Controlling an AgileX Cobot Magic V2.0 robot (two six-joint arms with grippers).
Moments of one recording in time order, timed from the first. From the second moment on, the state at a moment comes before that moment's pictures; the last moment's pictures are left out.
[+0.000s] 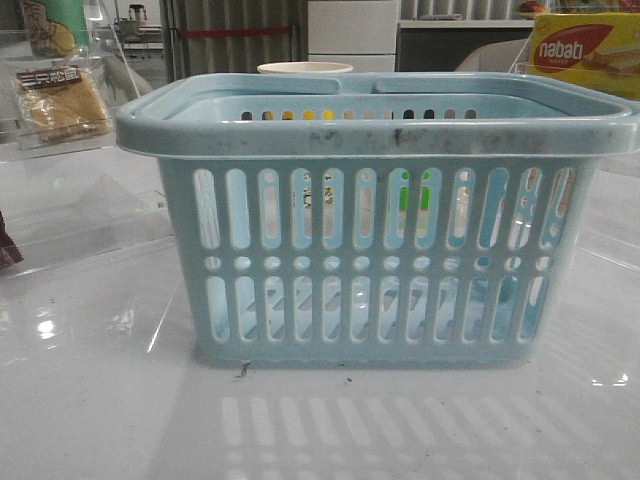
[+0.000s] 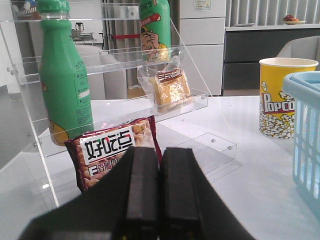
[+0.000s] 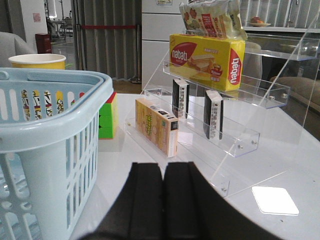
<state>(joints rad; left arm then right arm) -0.03 -0.01 0.01 -0.04 0.04 0.08 0.00 -0.01 0.03 0.03 0.00 0.00</state>
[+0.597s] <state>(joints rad) -0.03 -0.01 -0.17 -0.04 0.03 0.08 0.00 -0.01 -0.16 0.03 0.02 0.00</state>
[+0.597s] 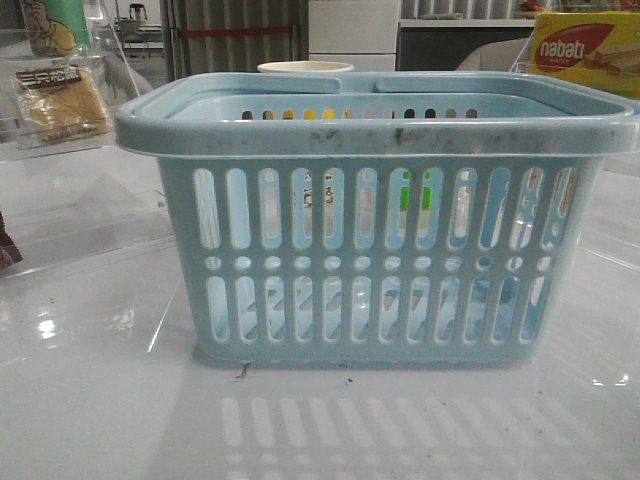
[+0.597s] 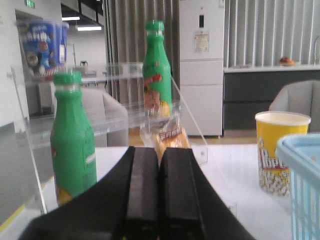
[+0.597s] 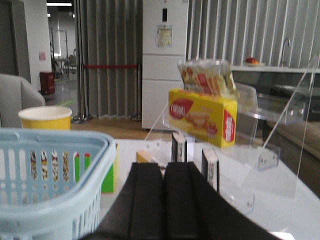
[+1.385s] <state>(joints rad) -0.03 0.37 -0.80 -0.04 0.78 0.08 0.00 0.36 -0.73 0.02 0.76 0.00</state>
